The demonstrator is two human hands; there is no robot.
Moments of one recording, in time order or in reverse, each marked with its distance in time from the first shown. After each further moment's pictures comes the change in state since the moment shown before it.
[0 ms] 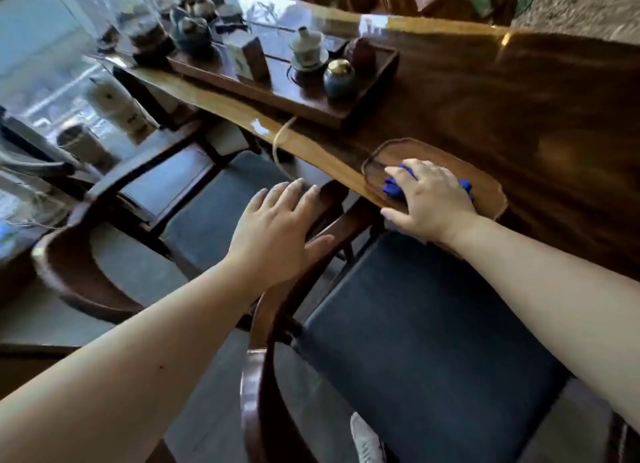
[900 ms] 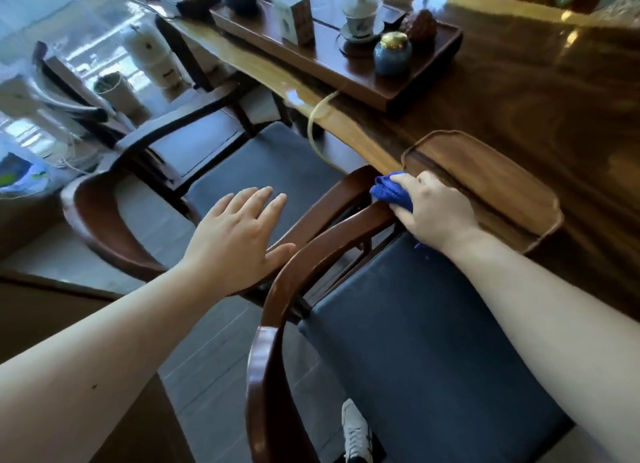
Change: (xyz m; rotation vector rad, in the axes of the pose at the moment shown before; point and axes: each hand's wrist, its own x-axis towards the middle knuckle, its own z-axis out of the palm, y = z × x) left_hand -0.062 -0.063 0.017 0.118 -0.085 -0.166; right_hand 0.013 -0.054 0.017 0.185 -0.006 -0.021
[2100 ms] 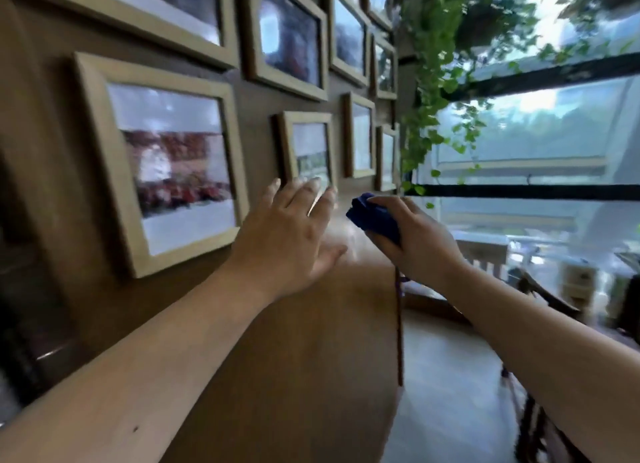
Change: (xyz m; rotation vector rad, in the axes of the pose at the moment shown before) left_hand -0.626 -0.098 -0.305 0.564 0.345 -1.096; right_hand -0.237 -0.687 -0.227 0.747 0.213 -1.415
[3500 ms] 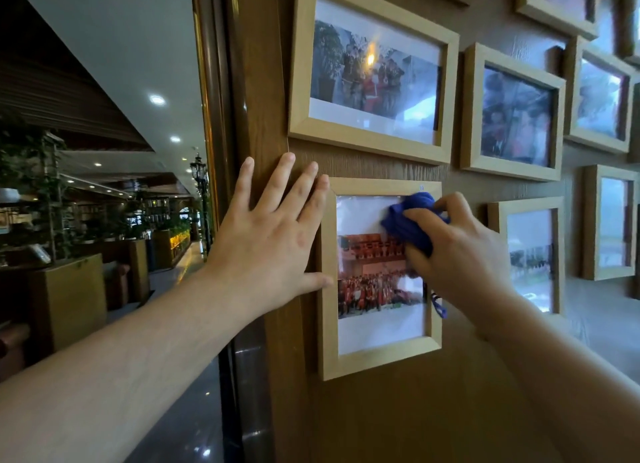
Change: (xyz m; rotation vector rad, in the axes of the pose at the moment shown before) left_hand -0.040 -0.175 -0.100 0.716 -0.142 -0.397; right_hand 0.178 -0.139 0.084 0.030 0.216 -0.331
